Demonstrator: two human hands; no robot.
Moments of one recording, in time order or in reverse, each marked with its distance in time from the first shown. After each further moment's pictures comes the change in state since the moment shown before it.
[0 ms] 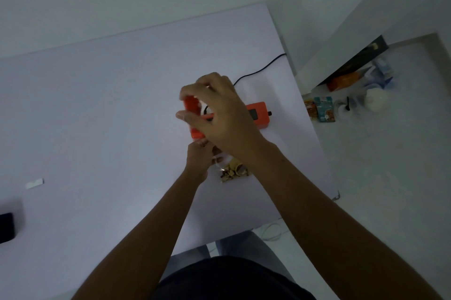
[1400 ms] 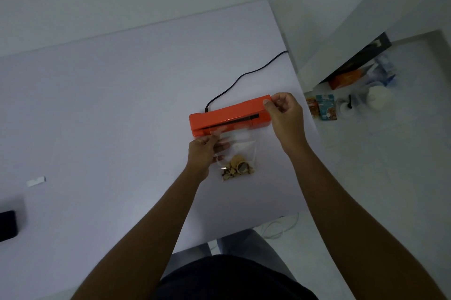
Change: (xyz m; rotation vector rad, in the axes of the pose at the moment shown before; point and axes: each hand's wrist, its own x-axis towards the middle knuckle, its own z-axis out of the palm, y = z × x) left_hand -0.001 -0.002 -0.003 -0.067 -0.043 0.014; right_hand -0.056 0.138 -0.022 0.339 0.394 0.774
